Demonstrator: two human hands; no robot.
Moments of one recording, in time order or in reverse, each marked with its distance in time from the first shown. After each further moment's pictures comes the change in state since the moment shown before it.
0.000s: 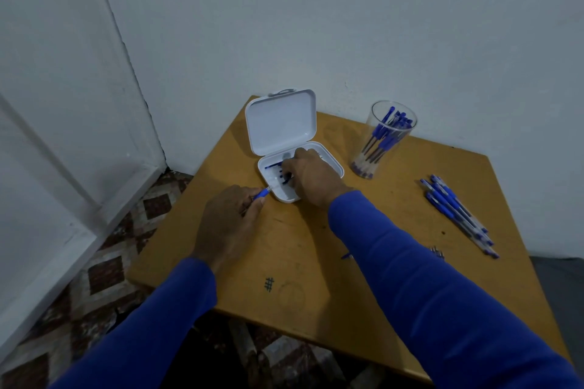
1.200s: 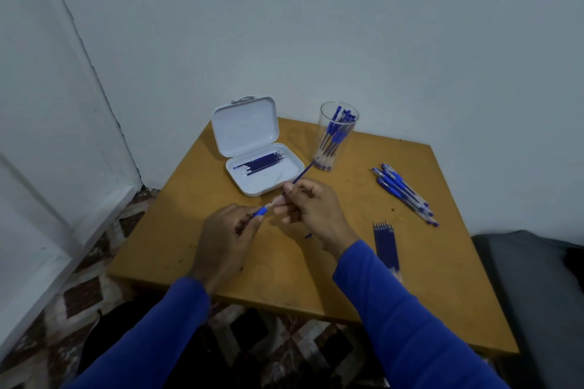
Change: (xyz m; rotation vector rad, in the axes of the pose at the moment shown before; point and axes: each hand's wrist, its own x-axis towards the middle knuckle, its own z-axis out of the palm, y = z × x) left_hand -0.051 0.045 0.011 -0.141 -0.026 0.162; right_hand -0.140 -0.018 -0.015 1.495 0.279 0.359
